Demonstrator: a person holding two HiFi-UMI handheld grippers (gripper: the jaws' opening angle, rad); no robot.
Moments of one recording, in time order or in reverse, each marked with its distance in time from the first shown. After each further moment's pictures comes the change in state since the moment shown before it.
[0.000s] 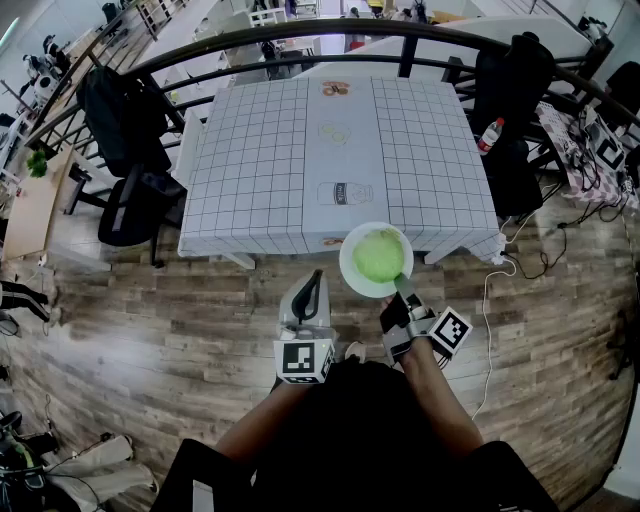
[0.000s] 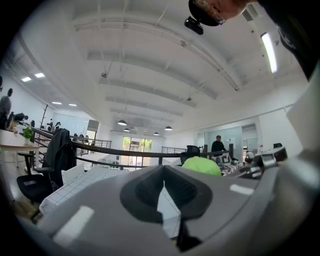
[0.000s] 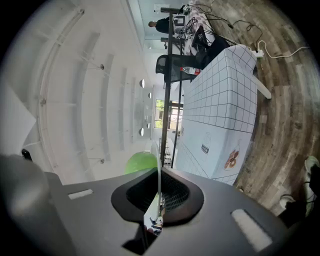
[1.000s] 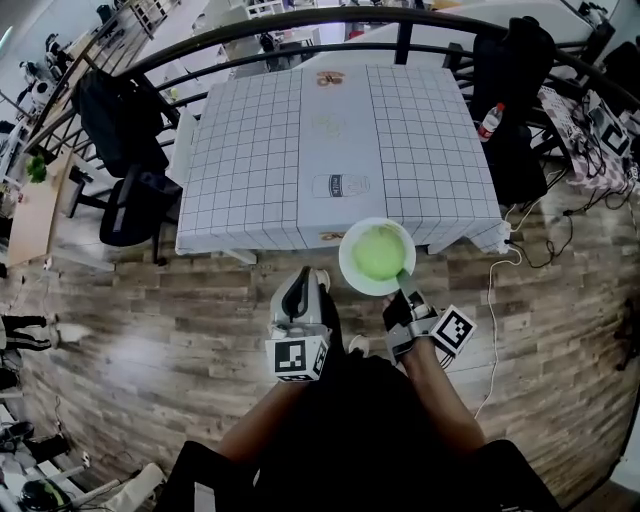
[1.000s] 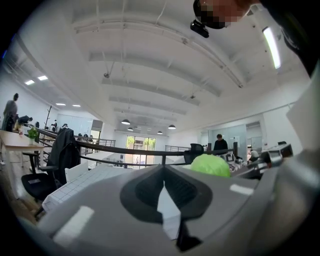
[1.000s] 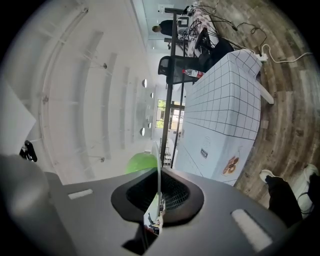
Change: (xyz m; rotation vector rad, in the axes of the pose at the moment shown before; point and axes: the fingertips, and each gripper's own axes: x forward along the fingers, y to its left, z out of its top) left arm 0.002 0.013 -0.011 -0.005 0.006 0.061; right arm -0.002 -0.005 0.010 -0.058 0.014 0.016
